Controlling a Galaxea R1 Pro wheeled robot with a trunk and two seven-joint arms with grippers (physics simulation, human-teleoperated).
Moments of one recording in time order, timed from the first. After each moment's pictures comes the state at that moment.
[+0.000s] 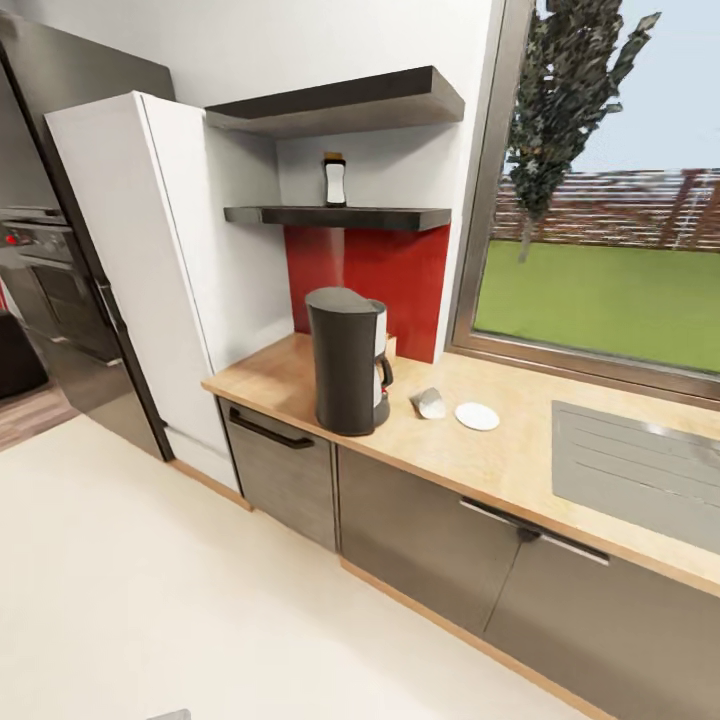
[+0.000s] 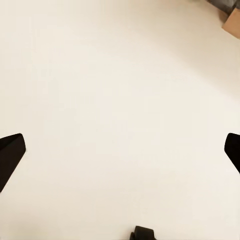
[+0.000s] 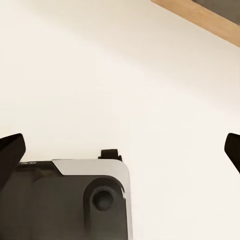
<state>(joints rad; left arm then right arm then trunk) -0.23 0.11 0.14 -0.31 0.08 -0.24 -0.01 -0.03 -0.03 -0.08 -0.50 0.03 -0.03 0.00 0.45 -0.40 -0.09</state>
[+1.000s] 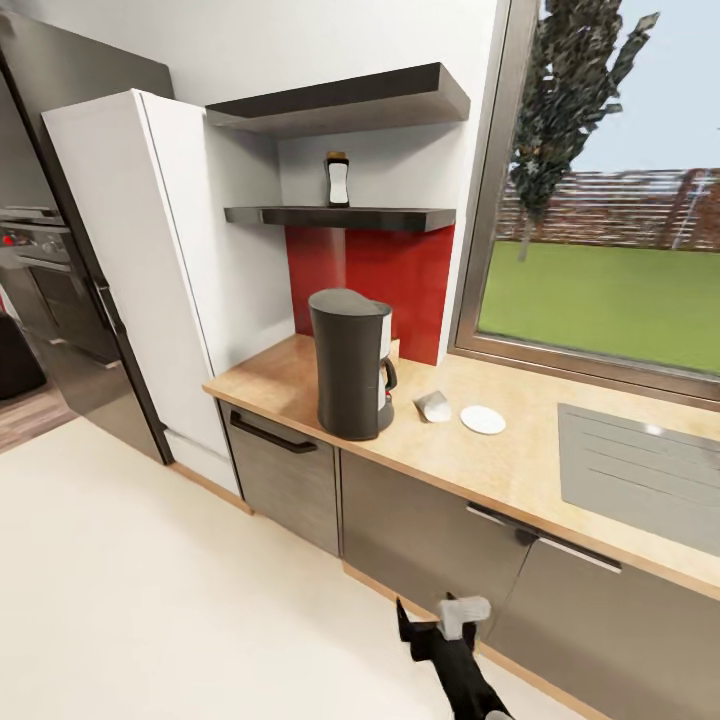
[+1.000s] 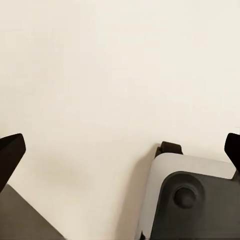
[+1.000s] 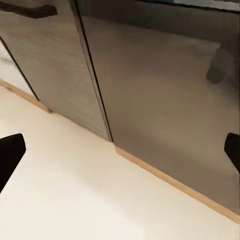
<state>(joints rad) -0.22 0.16 0.12 -0.06 0.07 -0.21 0.01 -0.03 0.14 0.14 -1.18 0.03 -0.05 0.00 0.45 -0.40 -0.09</state>
